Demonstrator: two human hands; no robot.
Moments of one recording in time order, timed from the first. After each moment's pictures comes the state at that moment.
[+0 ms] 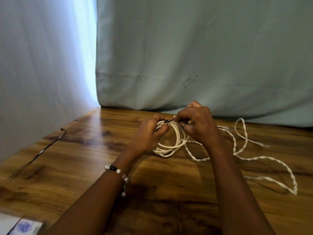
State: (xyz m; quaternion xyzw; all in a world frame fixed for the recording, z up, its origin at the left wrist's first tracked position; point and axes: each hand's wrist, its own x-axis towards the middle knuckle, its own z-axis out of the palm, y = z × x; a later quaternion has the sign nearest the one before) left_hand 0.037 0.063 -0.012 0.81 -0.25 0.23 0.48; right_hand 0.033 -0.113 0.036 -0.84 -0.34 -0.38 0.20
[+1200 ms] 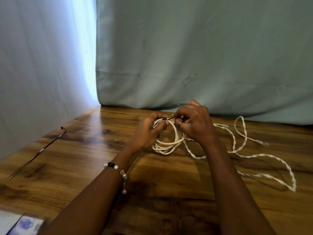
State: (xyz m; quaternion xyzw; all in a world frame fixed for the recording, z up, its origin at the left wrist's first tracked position) left_hand 0.031 0.061 -0.008 0.76 -0.21 0.18 0.58; right_hand 0.032 -0.107 0.030 -0.83 -0.32 -0.41 0.21
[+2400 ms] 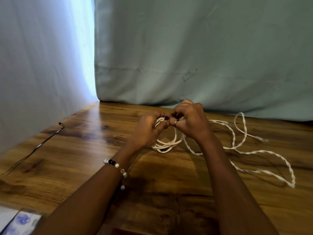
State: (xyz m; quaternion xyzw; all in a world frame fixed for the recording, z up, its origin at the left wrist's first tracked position) left_hand 0.035 0.062 -0.015 0.82 -0.24 0.24 0.46; right_hand 0.035 -0.097 0.027 -0.85 -0.31 -0.36 0.23
